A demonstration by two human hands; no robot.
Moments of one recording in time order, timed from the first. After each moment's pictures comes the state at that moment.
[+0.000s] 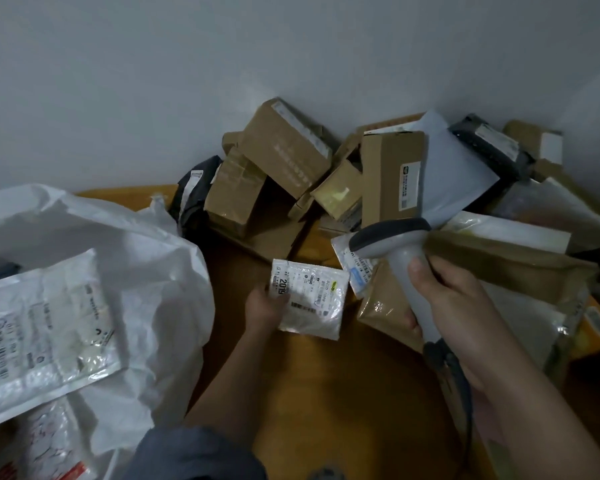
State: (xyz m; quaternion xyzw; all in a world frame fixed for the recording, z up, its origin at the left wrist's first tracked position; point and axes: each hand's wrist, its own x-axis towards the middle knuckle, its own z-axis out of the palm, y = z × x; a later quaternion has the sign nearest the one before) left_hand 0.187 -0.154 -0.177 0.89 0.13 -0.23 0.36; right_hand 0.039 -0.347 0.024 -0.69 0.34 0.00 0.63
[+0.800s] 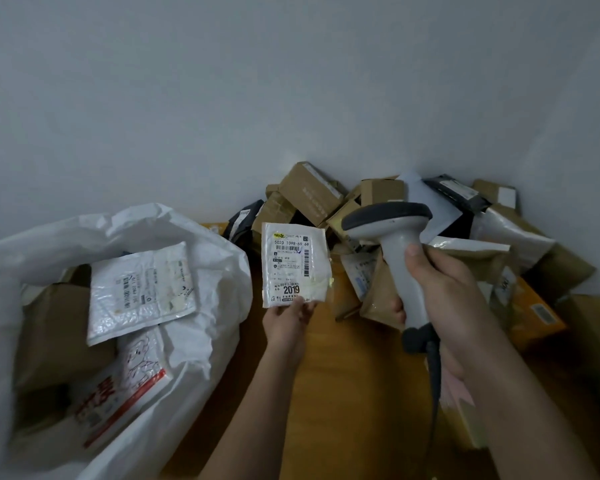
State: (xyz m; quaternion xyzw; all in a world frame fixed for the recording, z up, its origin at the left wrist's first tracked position) left_hand 0.055 -0.144 -0.042 0.53 0.24 -0.15 0.80; right_hand -0.064 -0.292 0.117 -0.64 0.25 -0.10 0.72
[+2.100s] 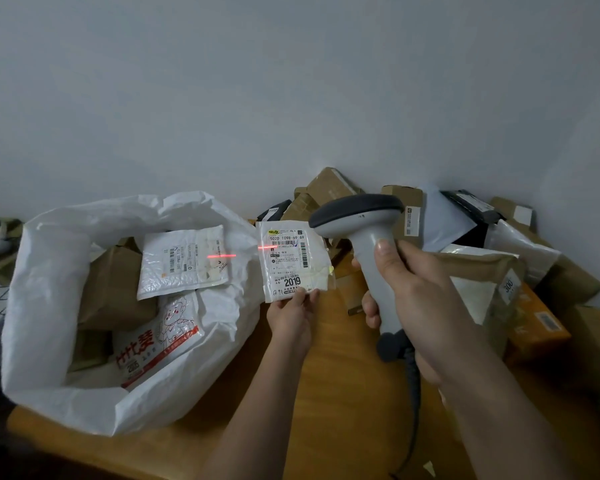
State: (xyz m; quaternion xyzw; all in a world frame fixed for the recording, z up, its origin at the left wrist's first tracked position) left_hand 0.002 -0.121 0.003 0.41 0.27 -0.06 0.87; right_hand -0.119 -0.234 0.163 -0.70 0.13 -0.08 0.70
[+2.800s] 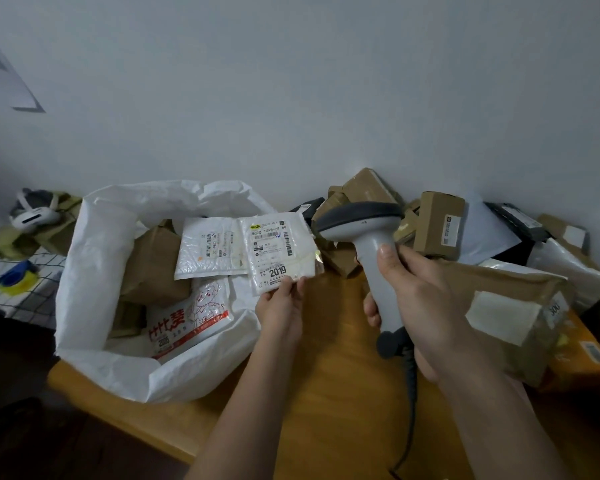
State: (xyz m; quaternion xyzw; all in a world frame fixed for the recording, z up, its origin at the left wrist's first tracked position) left_hand 0.008 -0.068 0.026 0.33 0.29 0.02 0.90; right_hand -0.097 -0.210 0.147 -0.69 0.09 -0.03 0.72
